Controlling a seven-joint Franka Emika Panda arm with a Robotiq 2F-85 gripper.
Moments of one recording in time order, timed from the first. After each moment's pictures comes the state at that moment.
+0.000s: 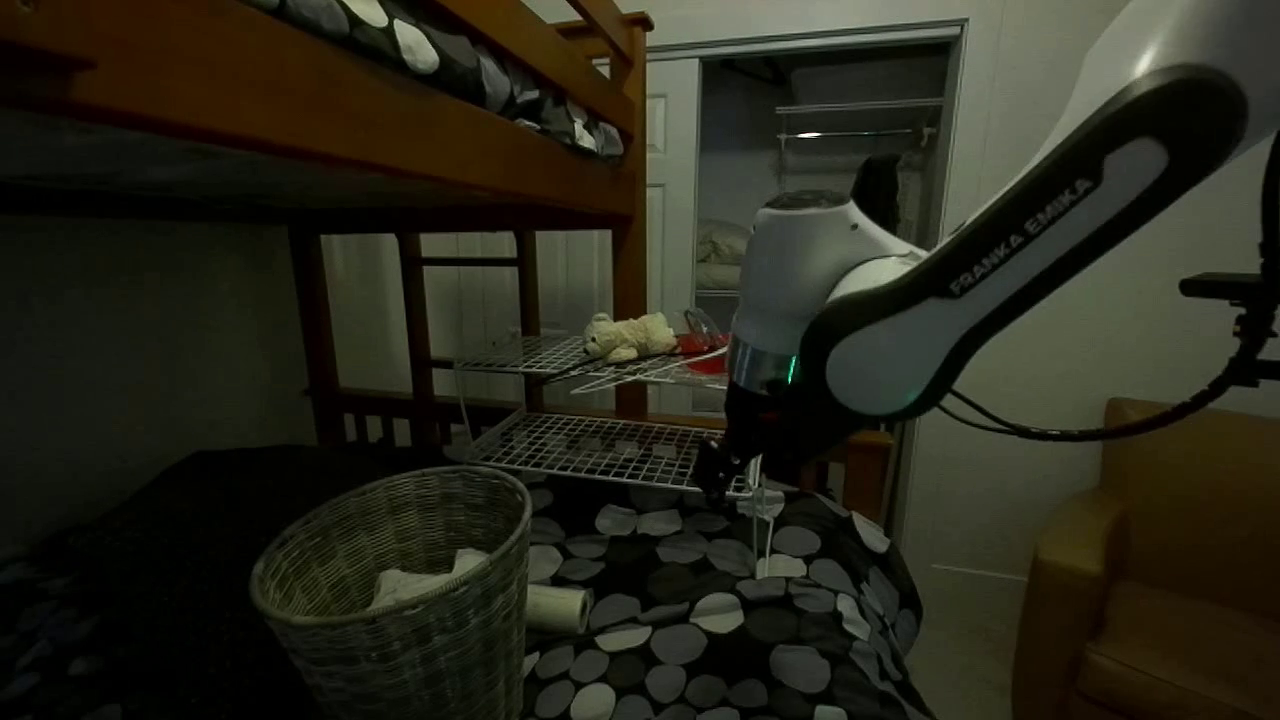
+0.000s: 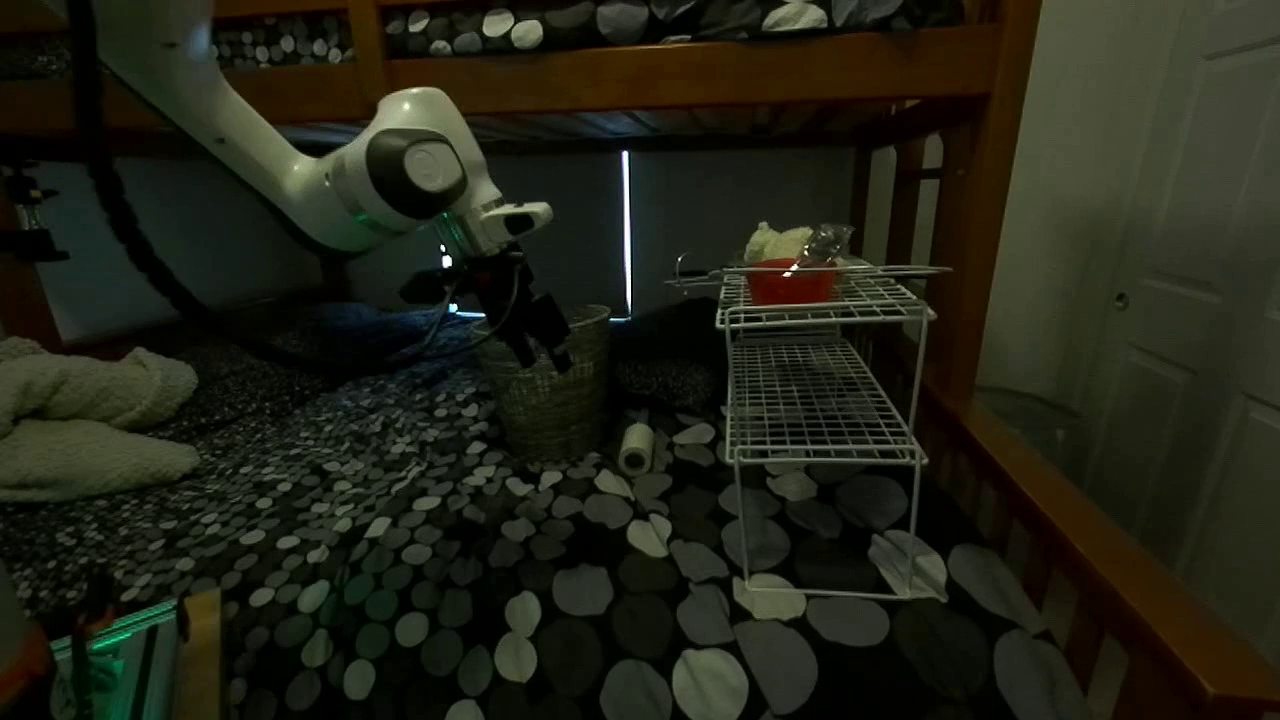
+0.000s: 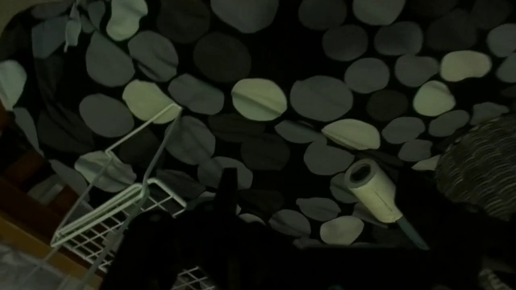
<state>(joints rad) -0.08 -0.20 0.39 -2.50 -0.34 2.62 0.43</state>
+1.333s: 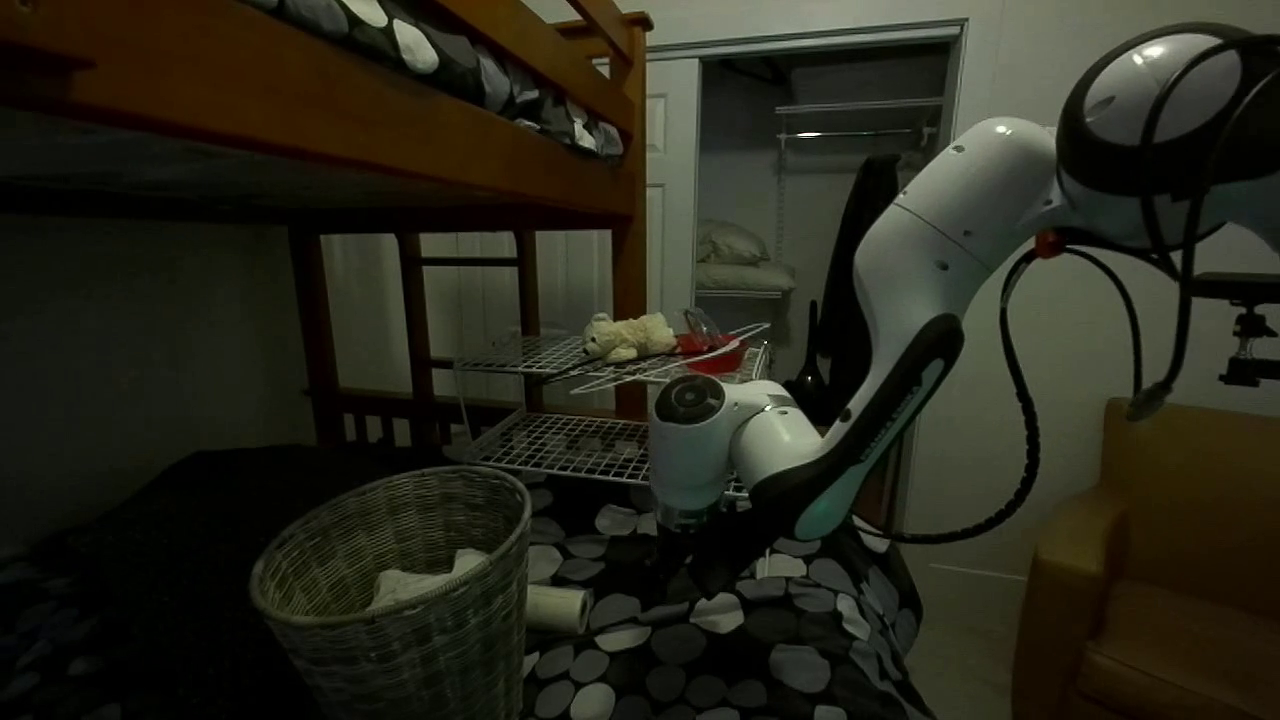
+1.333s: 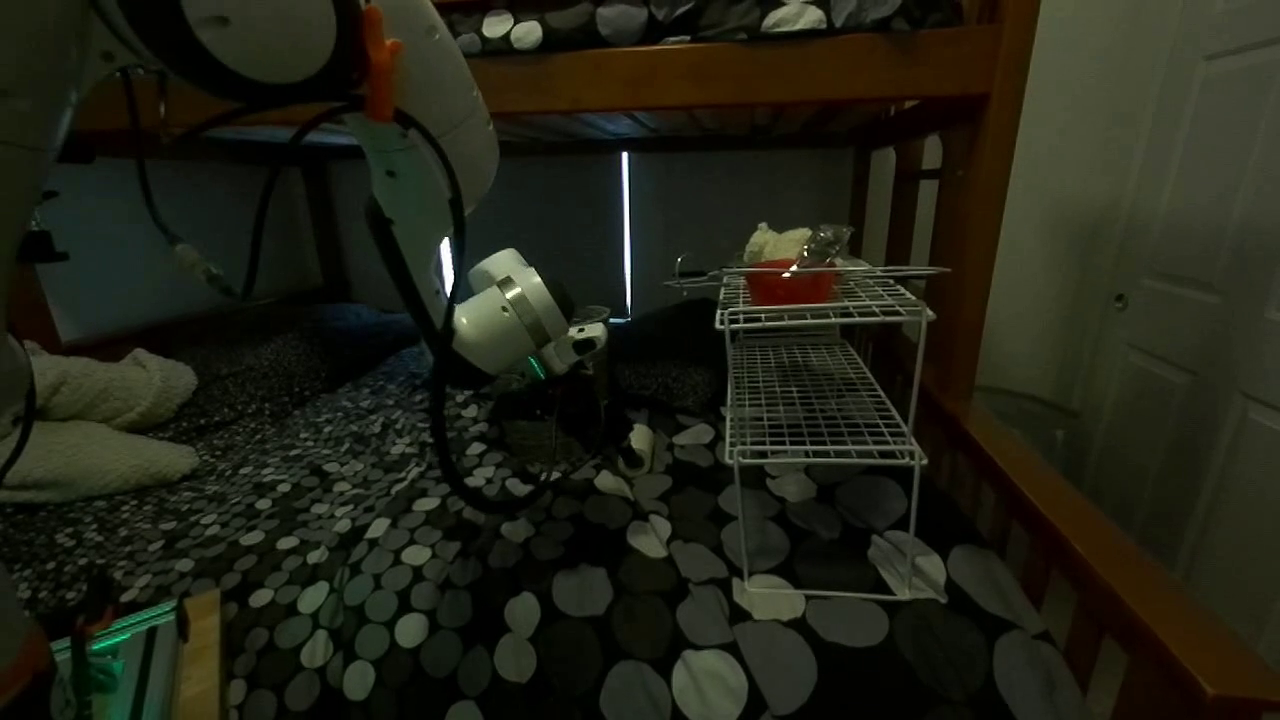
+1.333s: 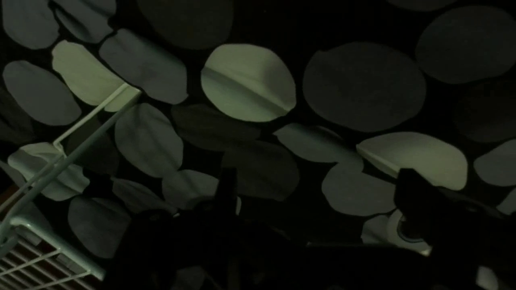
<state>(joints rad) -0.29 0.53 0.60 -2.09 -1.34 2.50 1.16</state>
